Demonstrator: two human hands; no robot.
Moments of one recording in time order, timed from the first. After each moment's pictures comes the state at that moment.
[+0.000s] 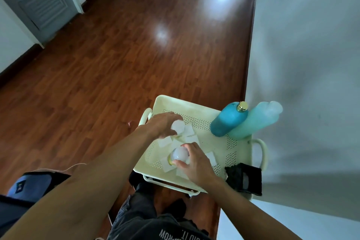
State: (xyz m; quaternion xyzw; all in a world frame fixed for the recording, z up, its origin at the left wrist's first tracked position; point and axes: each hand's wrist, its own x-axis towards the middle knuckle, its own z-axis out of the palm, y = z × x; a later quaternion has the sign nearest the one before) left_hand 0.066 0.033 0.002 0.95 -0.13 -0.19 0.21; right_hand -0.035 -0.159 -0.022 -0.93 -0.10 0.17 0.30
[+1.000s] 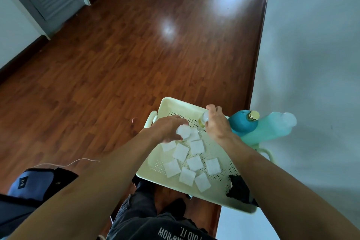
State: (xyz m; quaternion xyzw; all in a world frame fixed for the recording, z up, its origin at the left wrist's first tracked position) left_hand 0.074 0.038 -0.006 0.94 -0.13 -0.21 0.25; right_hand 0.118 -0.166 0.009 -0.98 -0.08 0.14 0.12
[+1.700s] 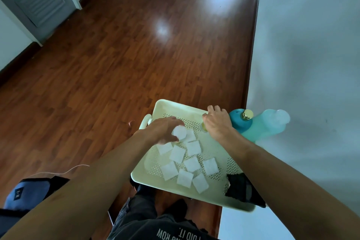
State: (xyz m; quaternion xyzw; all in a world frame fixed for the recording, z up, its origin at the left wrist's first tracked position) left_hand 0.082 0.035 -0.005 0.94 -0.14 -0.22 0.23; right_hand 0.133 -0.177 0.023 -0.94 -0.22 0.15 -0.21
